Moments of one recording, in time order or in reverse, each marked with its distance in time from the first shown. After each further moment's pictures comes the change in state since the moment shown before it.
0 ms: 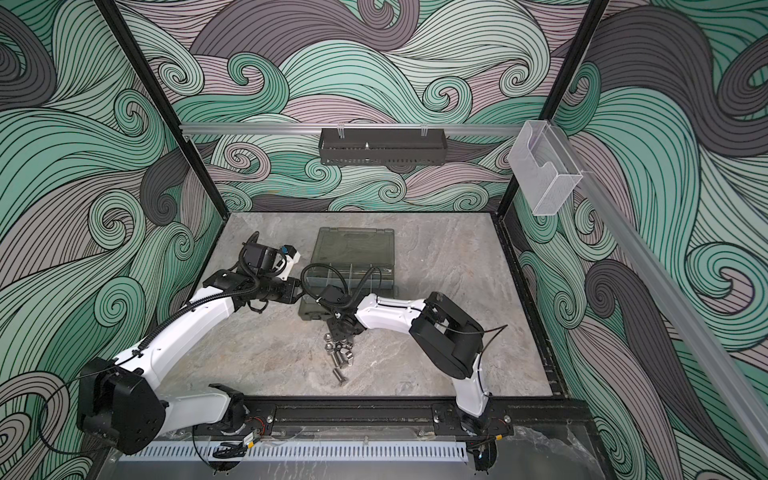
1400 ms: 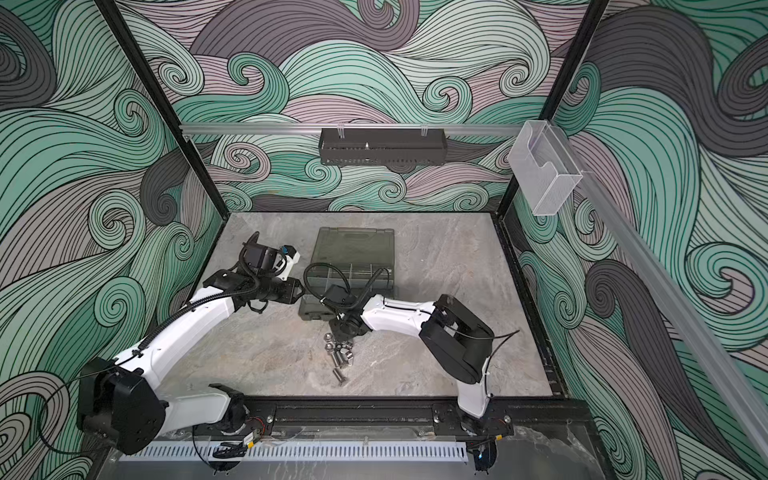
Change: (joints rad) left arm -0.002 0.000 0.000 -0.003 -0.014 0.001; right arm -0.005 -0.065 -0.043 0.002 -0.029 -0.008
